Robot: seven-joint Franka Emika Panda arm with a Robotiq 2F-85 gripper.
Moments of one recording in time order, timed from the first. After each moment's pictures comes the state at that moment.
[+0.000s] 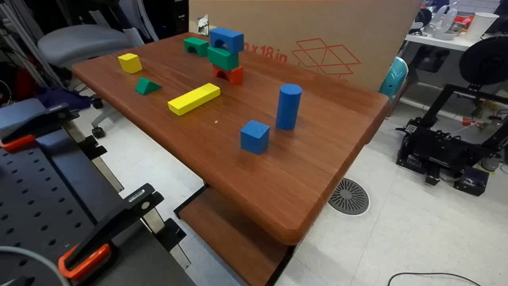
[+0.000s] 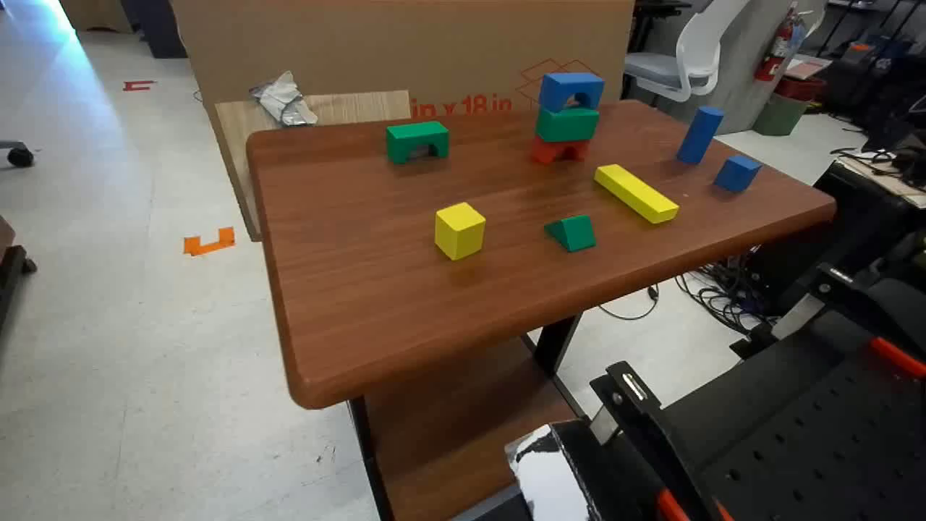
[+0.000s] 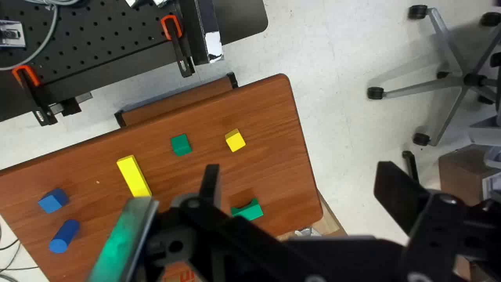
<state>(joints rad) 0.10 -0.45 0.27 -2.23 0.24 1.87 0.54</state>
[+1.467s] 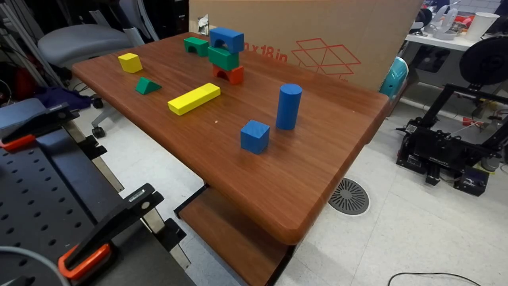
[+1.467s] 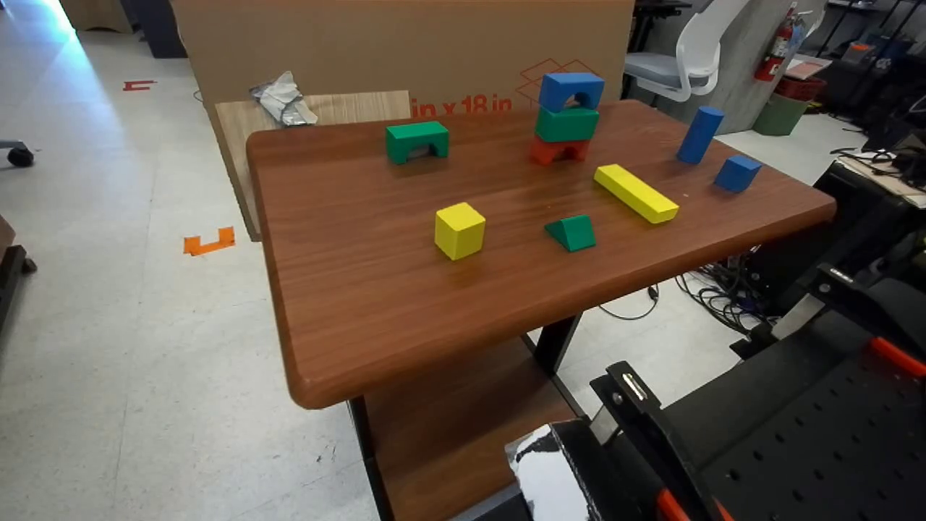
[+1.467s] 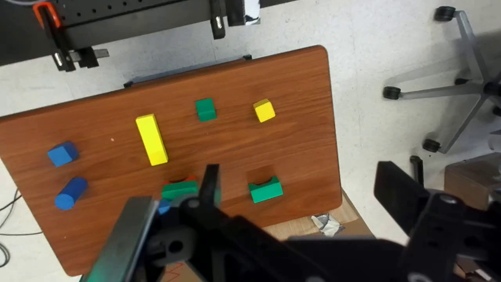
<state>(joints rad) 0.06 -0.37 0.18 -2.24 0.17 1.94 0.32</state>
